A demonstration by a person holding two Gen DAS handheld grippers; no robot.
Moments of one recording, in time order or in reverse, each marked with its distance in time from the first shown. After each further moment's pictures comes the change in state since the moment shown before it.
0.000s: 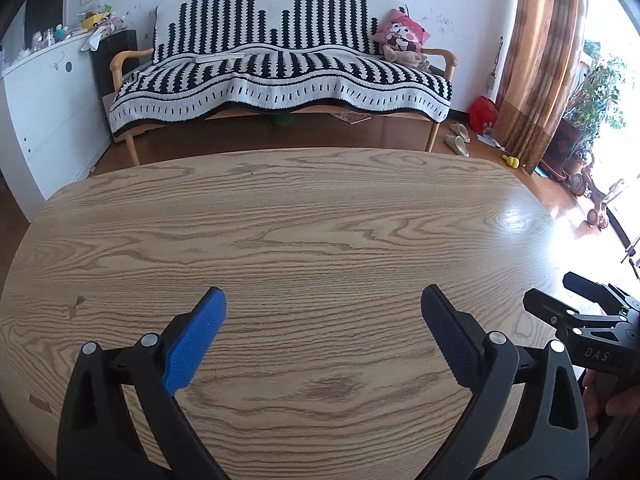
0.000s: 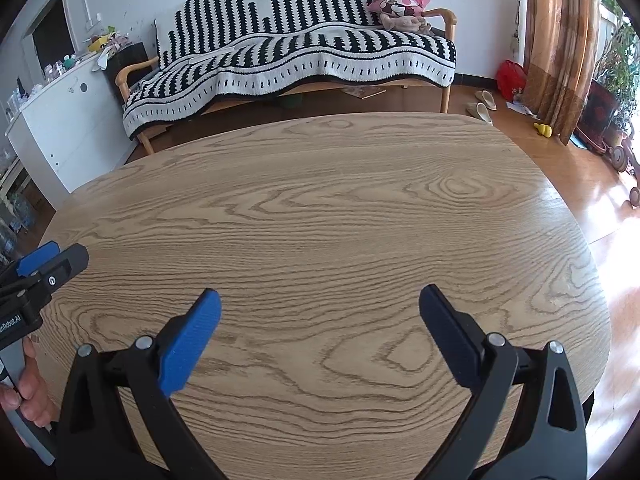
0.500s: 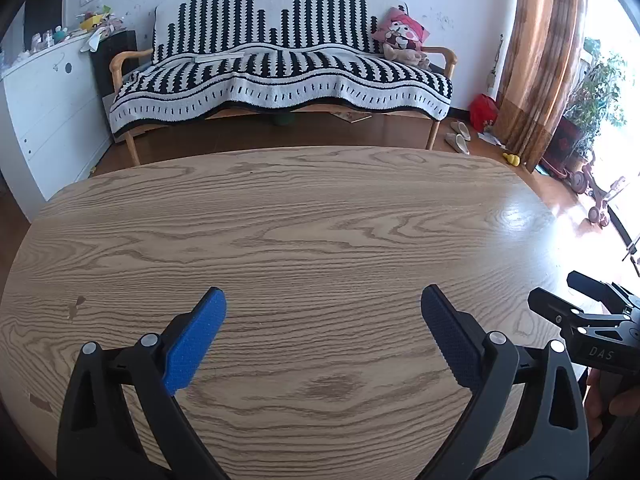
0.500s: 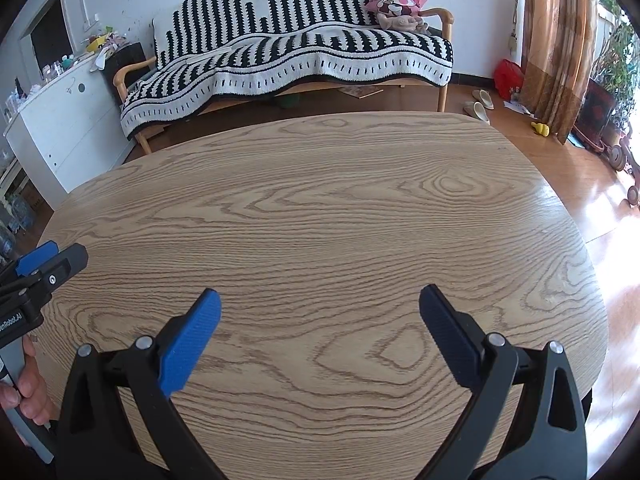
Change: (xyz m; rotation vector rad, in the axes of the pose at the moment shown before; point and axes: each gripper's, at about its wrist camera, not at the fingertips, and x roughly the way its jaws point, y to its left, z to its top) left arm 0.000 -0.001 -0.001 0.004 0.004 0.000; right arm -0.001 -0.003 -0.001 0.000 0.000 -0.003
